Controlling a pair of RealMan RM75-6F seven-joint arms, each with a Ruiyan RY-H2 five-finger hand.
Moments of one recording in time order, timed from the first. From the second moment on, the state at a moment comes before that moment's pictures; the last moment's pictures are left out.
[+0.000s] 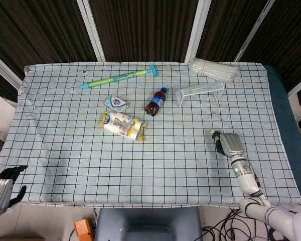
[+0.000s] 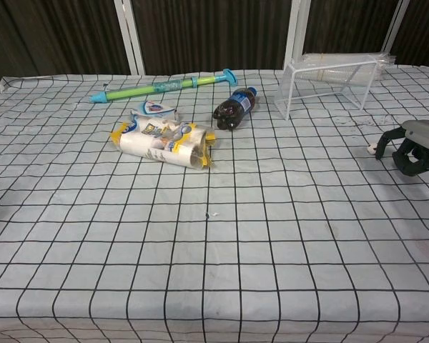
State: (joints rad) left arm -0.05 -1.07 0.01 -1.68 1.48 1.46 0.17; right arm 0.54 -1.65 0.17 -0.93 -1.24 0.88 0.00
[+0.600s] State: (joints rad) left arm -0.05 -1.07 0.01 -1.68 1.48 1.46 0.16; right arm 0.54 -1.65 0.17 -0.94 -1.23 0.88 -0.01
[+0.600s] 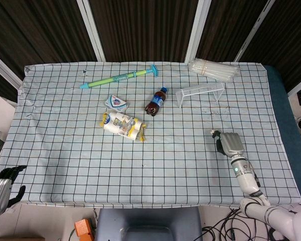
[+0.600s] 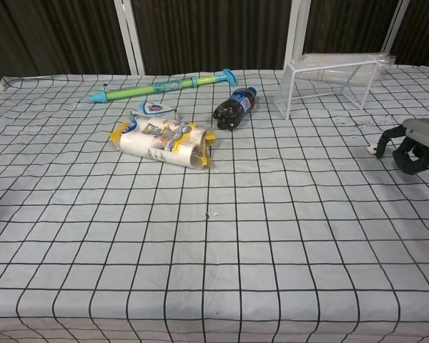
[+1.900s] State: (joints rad) left arm -0.06 -1.07 0.01 -1.68 1.48 1.45 0.16; right arm 0.54 -1.63 0.16 -0.94 -1.24 0.87 0.03
